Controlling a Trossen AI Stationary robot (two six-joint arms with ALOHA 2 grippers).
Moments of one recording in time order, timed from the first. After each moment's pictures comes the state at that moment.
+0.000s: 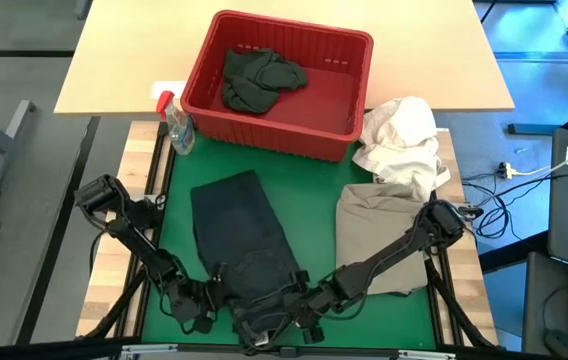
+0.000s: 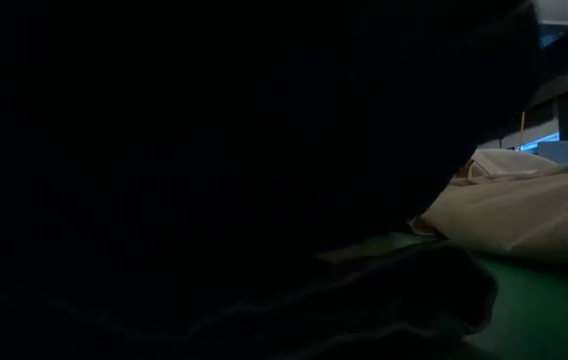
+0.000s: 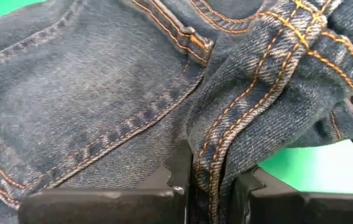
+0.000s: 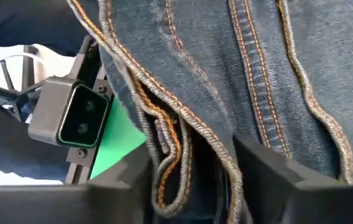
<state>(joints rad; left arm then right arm) -0.89 1.72 0.62 0.35 -0.59 -0.52 0.34 2.04 1.51 -0.40 0.06 0.33</state>
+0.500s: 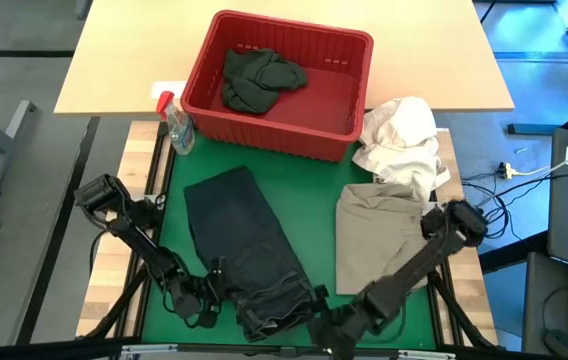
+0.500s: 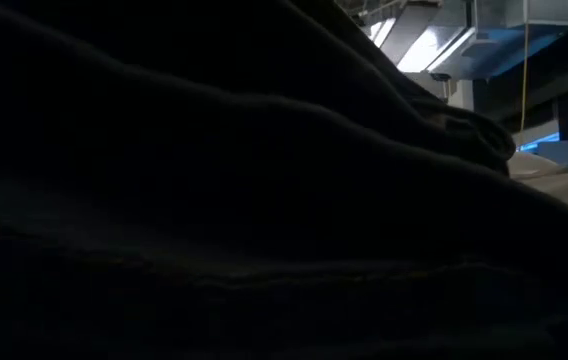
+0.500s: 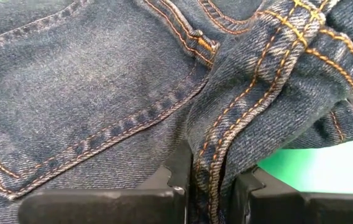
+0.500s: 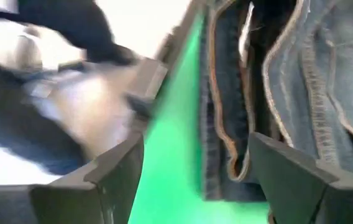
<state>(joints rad) -0.87 1.72 0.60 0.36 -0.63 -0.63 0.50 1.92 1.50 -0.49 0.20 0.26</state>
